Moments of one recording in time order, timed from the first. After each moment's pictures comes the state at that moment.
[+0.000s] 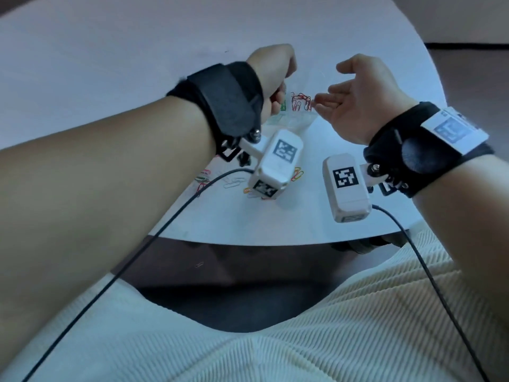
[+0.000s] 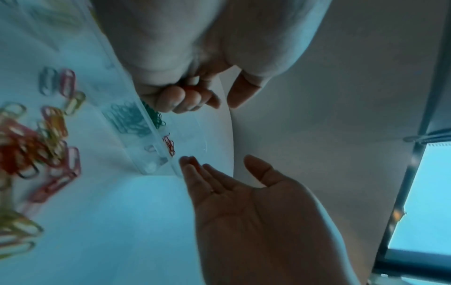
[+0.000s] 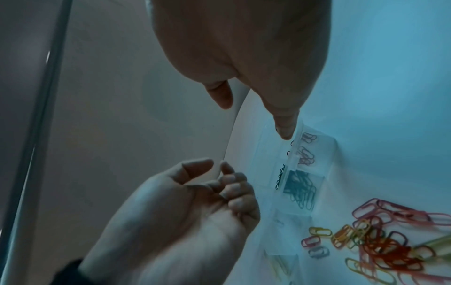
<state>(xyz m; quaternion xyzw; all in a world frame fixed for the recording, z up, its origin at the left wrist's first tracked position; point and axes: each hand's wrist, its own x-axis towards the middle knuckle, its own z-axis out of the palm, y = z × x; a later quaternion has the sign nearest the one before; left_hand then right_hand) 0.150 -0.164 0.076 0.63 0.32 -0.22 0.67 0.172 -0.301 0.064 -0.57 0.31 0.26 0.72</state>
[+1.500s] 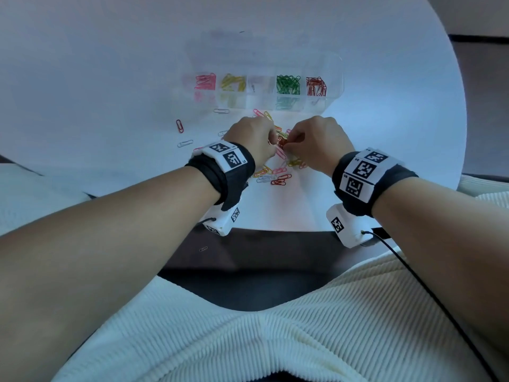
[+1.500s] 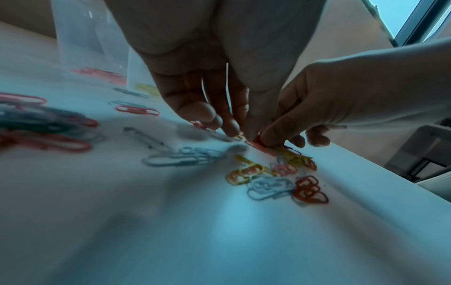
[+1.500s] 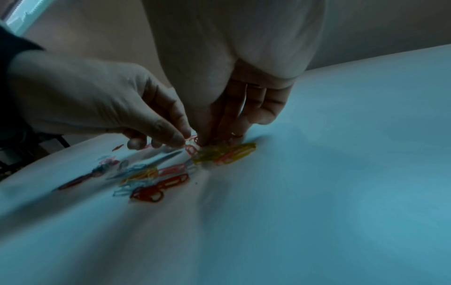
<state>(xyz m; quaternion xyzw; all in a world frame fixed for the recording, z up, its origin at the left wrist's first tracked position) 0.071 -0.142 -0.024 0.94 0.09 -0.16 0.29 0.108 -0.287 -0.012 -0.94 -0.12 0.24 0.20</state>
